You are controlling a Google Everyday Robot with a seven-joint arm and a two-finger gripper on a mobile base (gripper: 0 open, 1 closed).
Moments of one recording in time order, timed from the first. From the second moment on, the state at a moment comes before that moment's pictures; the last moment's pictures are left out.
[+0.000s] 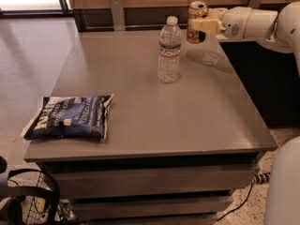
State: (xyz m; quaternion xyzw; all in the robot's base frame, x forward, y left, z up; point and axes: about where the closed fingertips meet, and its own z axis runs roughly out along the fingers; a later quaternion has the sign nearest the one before) arm 0.788 -0.191 0.949 -0.37 0.65 0.28 0.61
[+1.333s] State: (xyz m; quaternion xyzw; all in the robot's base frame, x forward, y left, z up) arm 0.666 -0.211 0.983 -0.31 0.65 0.31 0.63
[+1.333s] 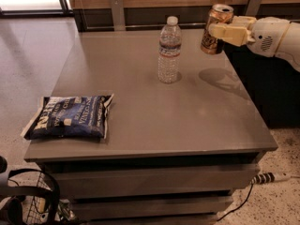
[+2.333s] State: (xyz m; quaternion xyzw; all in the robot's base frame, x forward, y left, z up) arm 0.588 -0.119 0.984 -0.35 0.63 0.34 0.60
